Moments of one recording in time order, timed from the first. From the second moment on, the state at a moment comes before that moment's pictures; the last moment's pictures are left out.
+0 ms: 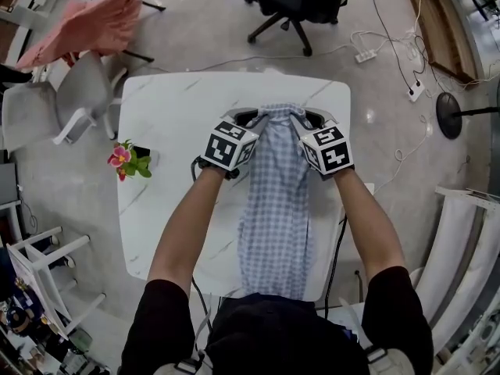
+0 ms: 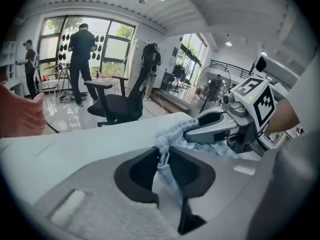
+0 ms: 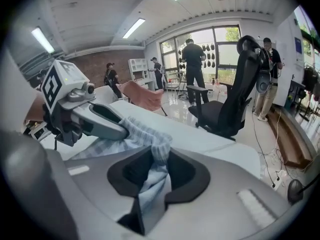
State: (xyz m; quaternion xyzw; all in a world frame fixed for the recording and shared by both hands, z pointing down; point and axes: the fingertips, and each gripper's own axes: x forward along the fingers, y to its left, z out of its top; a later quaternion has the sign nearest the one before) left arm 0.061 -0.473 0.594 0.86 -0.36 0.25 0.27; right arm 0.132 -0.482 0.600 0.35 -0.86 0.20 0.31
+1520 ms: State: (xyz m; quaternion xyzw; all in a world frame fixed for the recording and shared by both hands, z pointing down) left arm 0.060 -0.327 0.452 0.92 -0.31 0.21 0.08; right arm 0.125 -0.317 0.443 0.31 -0.91 -0.04 0.27
